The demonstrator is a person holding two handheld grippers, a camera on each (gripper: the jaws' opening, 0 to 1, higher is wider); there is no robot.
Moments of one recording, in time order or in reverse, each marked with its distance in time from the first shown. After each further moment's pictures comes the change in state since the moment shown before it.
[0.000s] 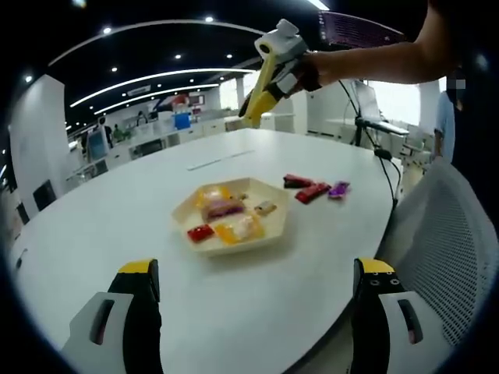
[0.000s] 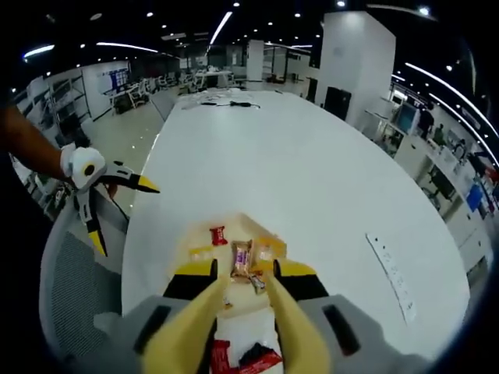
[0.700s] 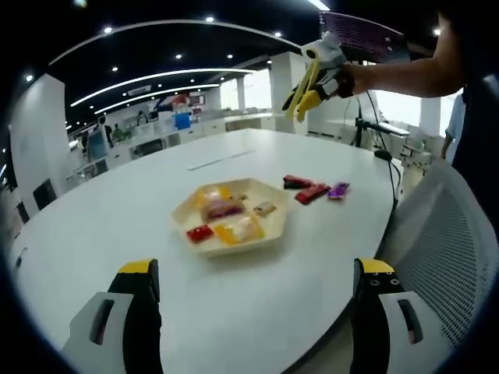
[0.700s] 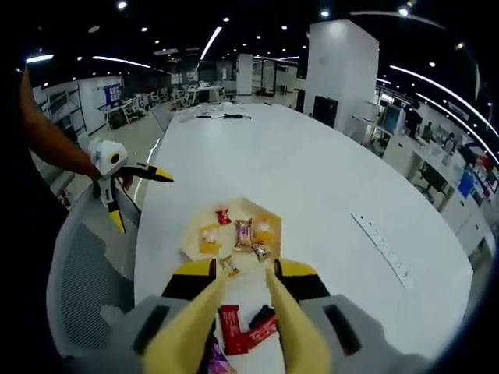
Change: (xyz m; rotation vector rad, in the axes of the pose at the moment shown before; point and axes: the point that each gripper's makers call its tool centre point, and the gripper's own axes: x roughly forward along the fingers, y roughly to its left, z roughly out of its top) left arm 0.000 0.000 0.000 -0.006 -0.001 0.001; right arm -0.070 0.017 -0.053 0.047 -0.082 -0.033
